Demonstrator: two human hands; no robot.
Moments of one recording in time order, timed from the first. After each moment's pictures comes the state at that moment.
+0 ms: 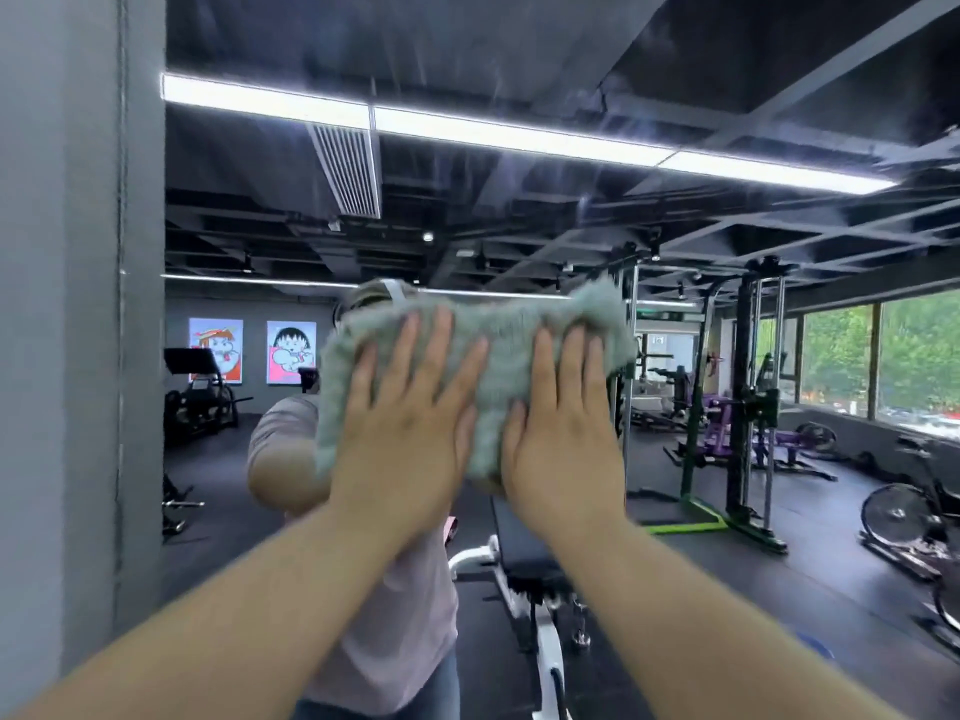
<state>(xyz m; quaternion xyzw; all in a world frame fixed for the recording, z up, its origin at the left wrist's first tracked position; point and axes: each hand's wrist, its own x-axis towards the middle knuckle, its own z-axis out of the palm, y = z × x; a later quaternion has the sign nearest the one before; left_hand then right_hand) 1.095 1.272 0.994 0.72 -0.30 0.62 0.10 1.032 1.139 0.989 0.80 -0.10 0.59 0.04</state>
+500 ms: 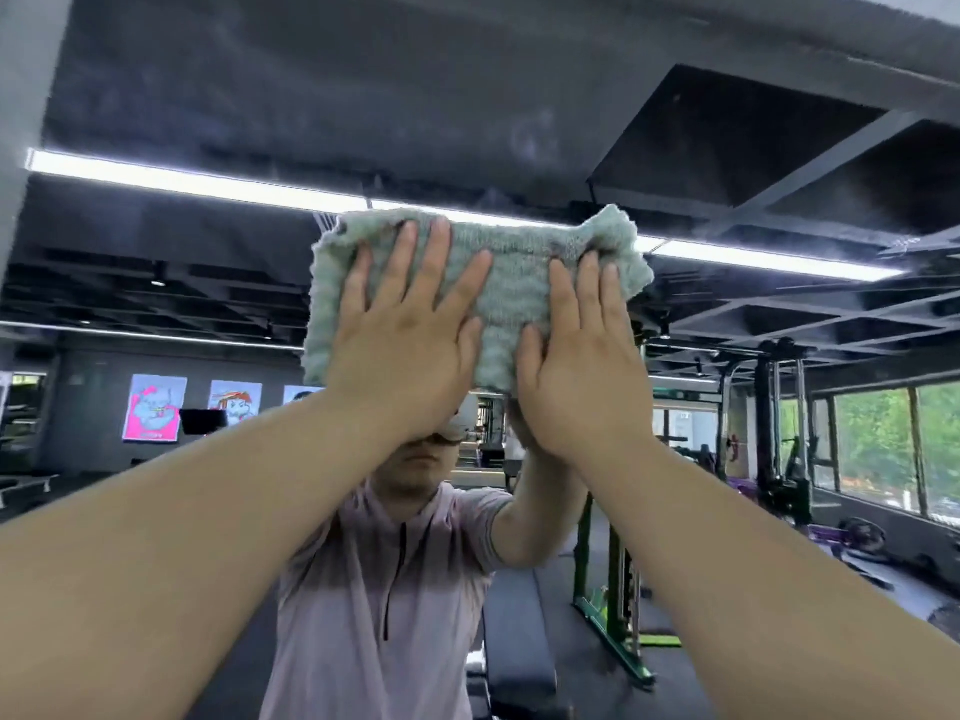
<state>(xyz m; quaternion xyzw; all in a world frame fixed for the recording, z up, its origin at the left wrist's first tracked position) 1.064 1.159 1.164 0.74 -0.23 0.63 0.10 1.002 1.018 1.153 0.78 -0.06 0.62 0.03</state>
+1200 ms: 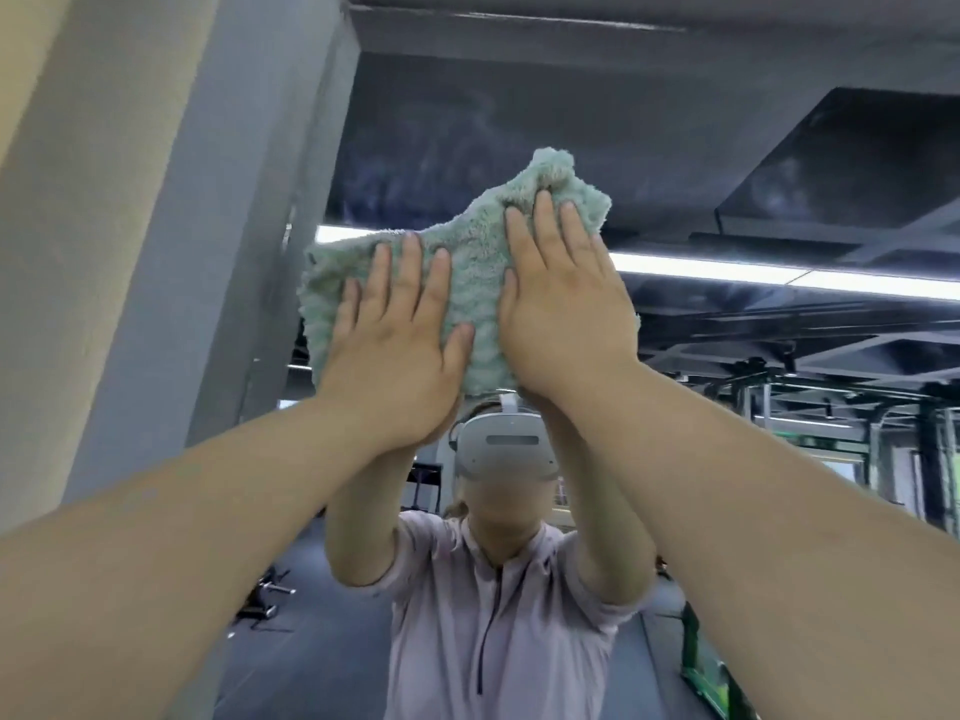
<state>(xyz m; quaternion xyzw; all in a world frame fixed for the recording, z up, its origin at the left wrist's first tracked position) 1.106 1.338 1.180 0.79 -0.16 0.57 0.13 1.073 1.198 1.225 0.77 0.05 0.63 0.11</state>
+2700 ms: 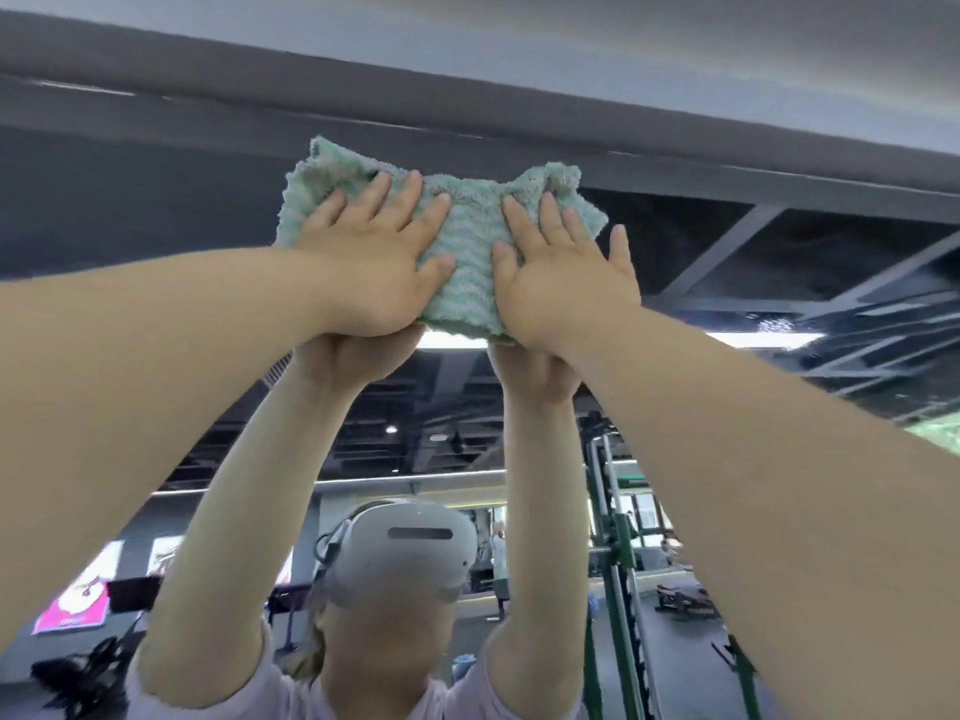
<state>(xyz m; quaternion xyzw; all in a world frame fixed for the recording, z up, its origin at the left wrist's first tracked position) 1.019 1.051 1.352 0.76 -0.28 0.59 0.02 0.969 0.890 1.332 0.79 -0.12 0.60 0.06</state>
